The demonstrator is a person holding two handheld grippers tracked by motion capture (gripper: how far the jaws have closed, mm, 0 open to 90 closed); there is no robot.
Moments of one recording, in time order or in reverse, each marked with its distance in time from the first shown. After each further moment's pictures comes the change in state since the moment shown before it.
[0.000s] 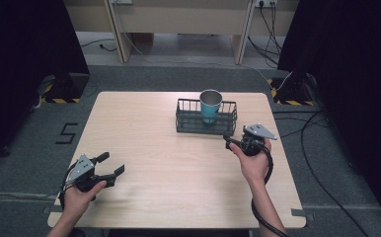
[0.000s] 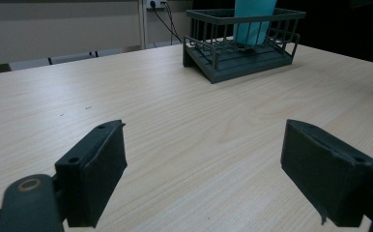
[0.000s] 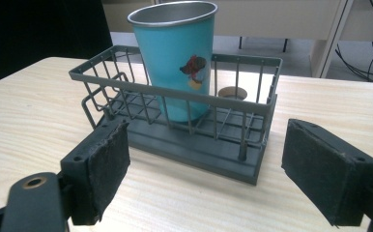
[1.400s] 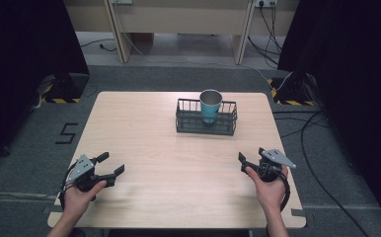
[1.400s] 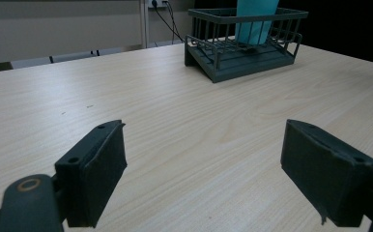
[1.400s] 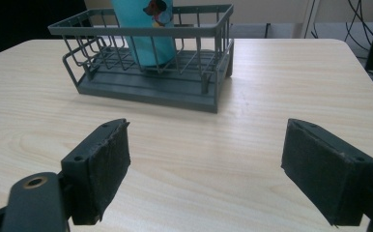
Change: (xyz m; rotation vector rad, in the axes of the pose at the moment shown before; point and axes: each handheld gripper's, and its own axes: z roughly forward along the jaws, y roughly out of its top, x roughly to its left) left arm 0.000 0.000 0.000 0.002 0.005 -0.006; right arm -0.021 -0.057 -0.057 0.014 -0.058 0.042
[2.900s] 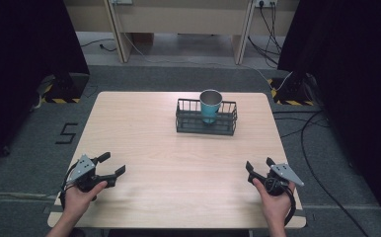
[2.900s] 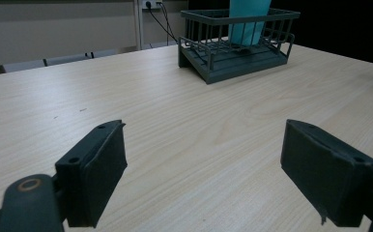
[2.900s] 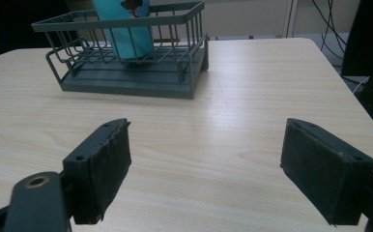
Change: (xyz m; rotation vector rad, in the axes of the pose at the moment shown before) left arm -0.002 0.001 0.001 -0.003 -0.022 0.013; right arm -0.013 -0.035 -0.020 -0.077 -0.049 0.020
